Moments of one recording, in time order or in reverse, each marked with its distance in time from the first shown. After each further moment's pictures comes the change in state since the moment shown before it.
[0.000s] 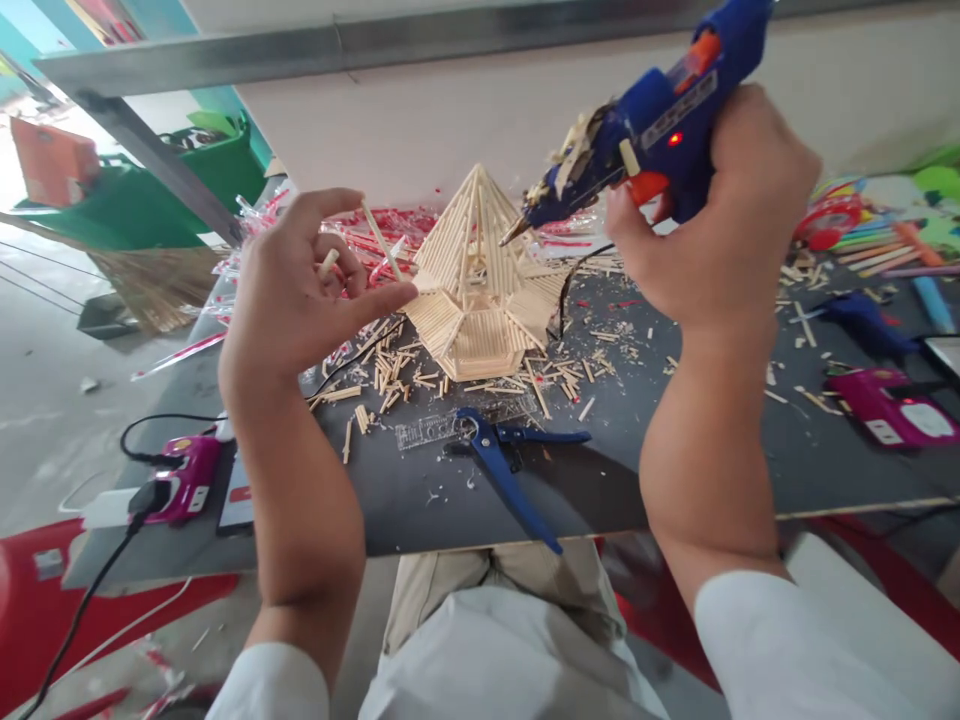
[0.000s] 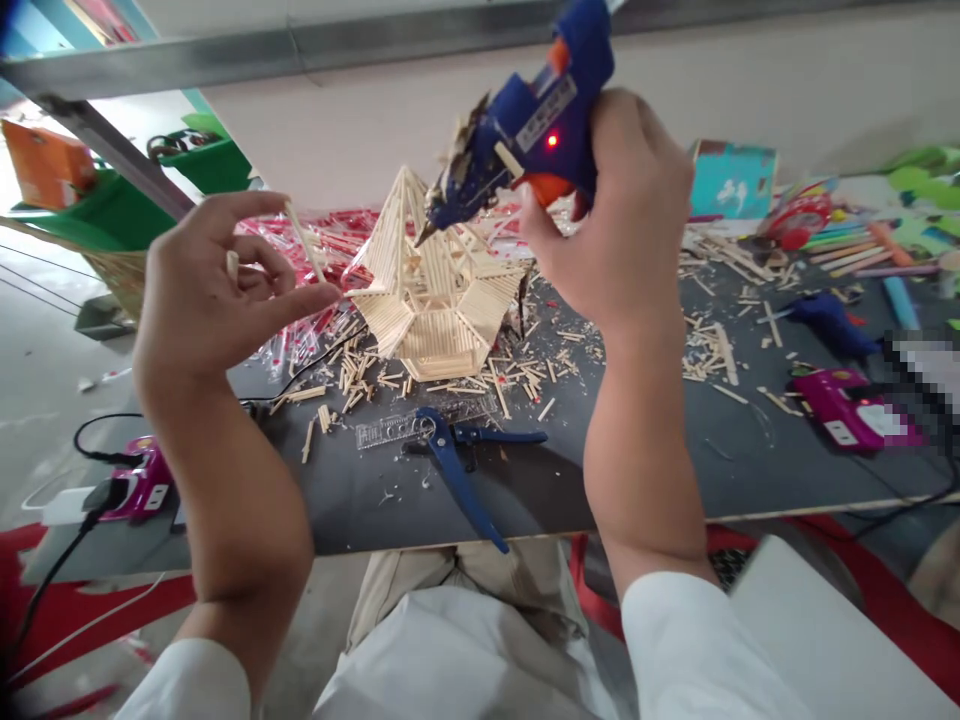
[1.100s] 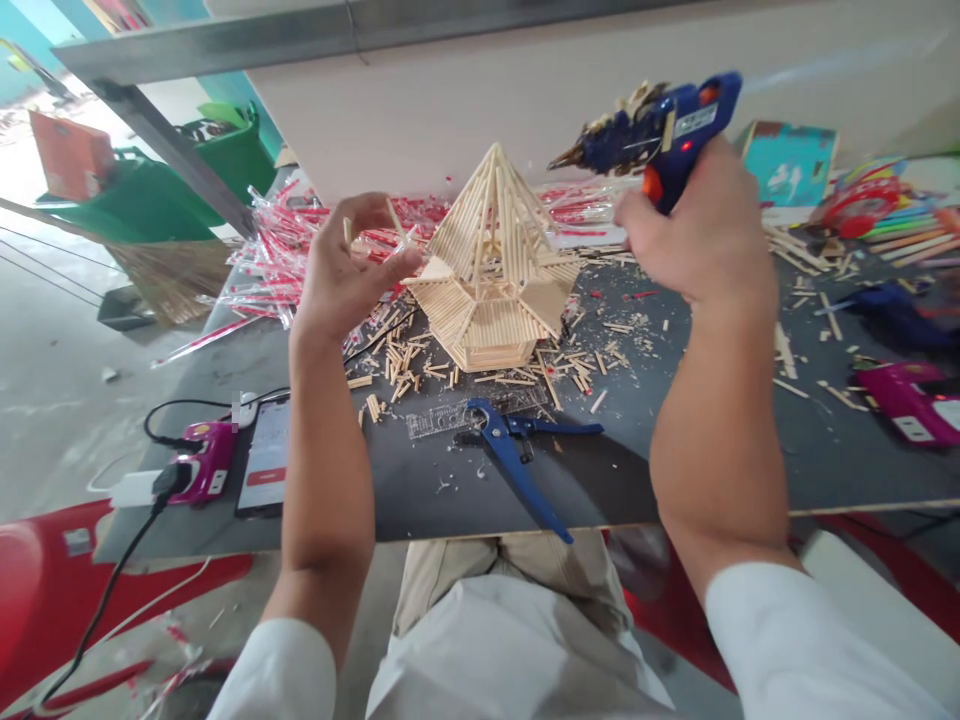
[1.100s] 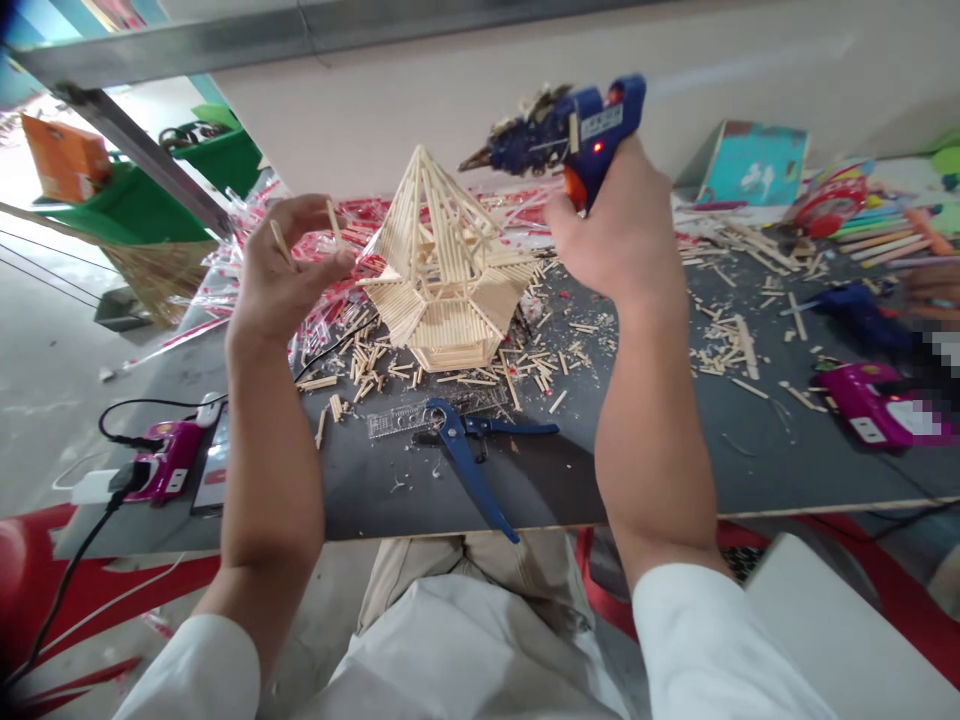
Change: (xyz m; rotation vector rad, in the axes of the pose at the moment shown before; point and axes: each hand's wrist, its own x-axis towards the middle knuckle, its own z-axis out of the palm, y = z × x) left_hand 0.018 -0.046 0.033 -0.195 -0.048 -0.090; right_hand -0.002 0.020 0.034 0.163 -0.155 0.346
